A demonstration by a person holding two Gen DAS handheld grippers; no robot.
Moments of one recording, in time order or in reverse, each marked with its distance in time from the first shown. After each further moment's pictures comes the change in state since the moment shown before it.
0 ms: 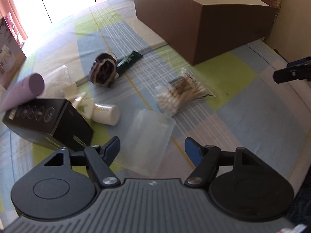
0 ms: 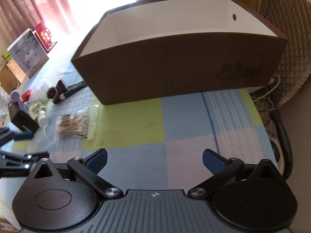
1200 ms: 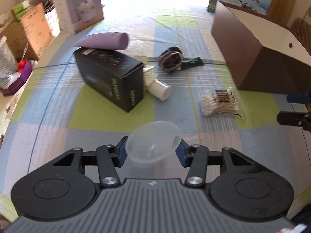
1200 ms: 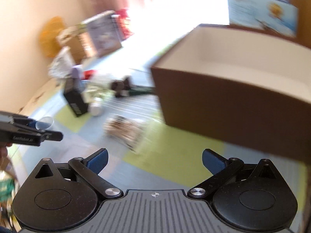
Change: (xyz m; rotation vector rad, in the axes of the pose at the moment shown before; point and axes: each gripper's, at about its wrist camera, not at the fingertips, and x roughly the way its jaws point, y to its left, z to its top) left arm -0.058 0.020 -0.040 -0.501 -0.039 0.247; right arm 0.024 0.040 0.025 -0.449 -0.074 0.400
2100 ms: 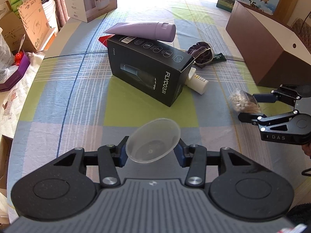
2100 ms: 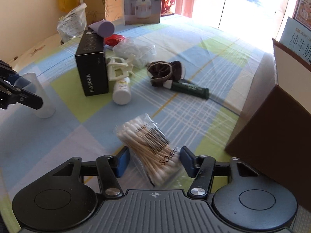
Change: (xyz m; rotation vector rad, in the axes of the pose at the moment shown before) left arm 0.010 0.079 0.006 0.025 0.059 -0.069; right arm 0.110 0.093 0.012 -0.265 0.134 -0.116
